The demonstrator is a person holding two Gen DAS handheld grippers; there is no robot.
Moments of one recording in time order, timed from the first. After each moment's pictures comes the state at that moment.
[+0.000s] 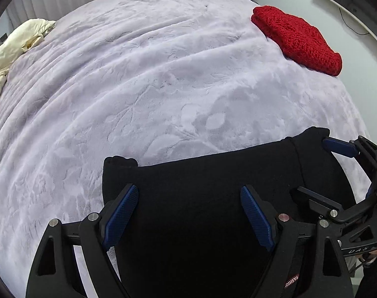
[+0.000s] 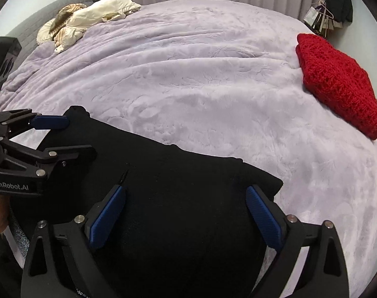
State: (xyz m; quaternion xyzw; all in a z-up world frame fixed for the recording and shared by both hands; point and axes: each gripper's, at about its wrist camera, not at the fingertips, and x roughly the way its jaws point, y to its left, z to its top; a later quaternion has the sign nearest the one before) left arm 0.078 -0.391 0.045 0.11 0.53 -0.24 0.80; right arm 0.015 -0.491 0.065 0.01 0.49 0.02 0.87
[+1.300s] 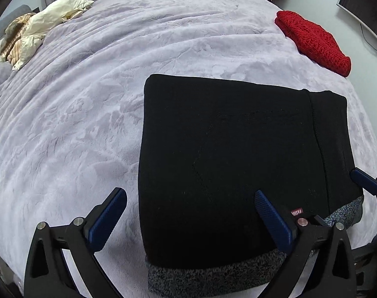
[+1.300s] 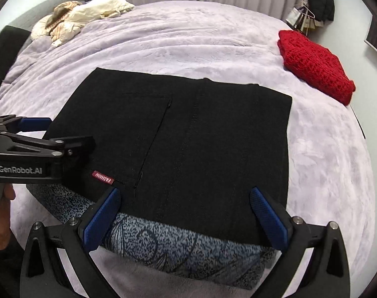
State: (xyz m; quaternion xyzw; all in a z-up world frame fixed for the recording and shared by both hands) left arm -0.003 -0.337 0.053 0.07 0.54 -0.16 0.82; right arm -0.080 -0.427 0.070 -0.01 0.49 -0.05 0.87
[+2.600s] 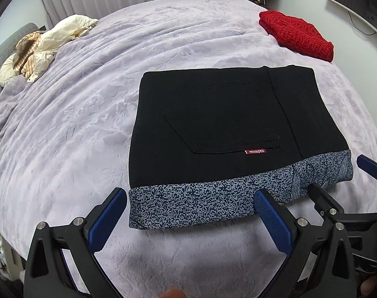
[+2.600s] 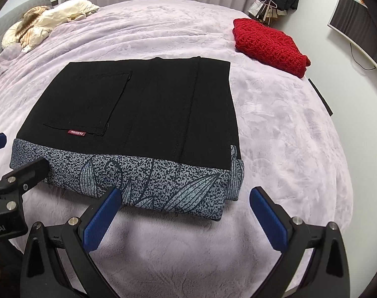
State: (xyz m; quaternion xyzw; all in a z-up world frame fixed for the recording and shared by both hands) left arm -0.083 -0.355 0.067 0.10 0.50 -0.14 0.85; right arm -0.130 -0.432 0.076 0.00 0.49 -0.15 0.86
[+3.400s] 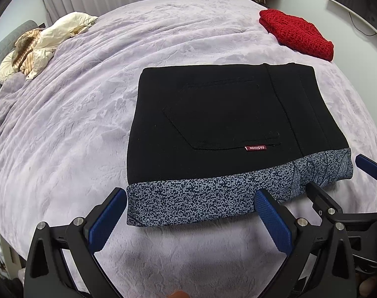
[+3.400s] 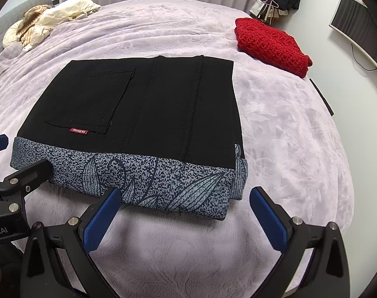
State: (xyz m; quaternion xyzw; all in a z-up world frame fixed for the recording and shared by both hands) left arm -0.084 -0.351 0.064 0.10 0.51 -0.15 0.84; right arm -0.127 -0.431 0.073 0.00 0.49 -0.15 0.86
